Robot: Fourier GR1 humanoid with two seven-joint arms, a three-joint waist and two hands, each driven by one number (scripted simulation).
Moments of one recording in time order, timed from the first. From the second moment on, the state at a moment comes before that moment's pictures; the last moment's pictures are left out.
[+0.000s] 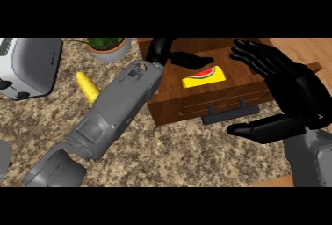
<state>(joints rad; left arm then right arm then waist) -1.27 0.00 -0.31 -0.35 0.42 0.26 -0.30 -0.42 -0.18 -0.03 -1.77 -0.21 0.32 0.09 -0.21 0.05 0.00</state>
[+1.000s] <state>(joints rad) -1.23 0.00 -0.25 -0.39 0.64 0.28 -0.52 -0.31 -0.39 0.23 -1.74 0.13 0.55 0.13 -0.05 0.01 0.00</state>
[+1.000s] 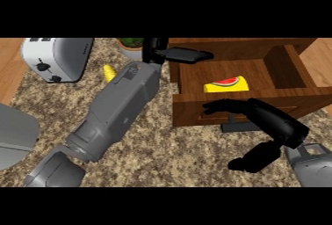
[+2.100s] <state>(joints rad) -0.96 0.13 -0.24 -0.65 0.68 0.13 -0.52 -0.71 -0.30 0.18 -0.67 0.50 0.20 -0.36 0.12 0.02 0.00</state>
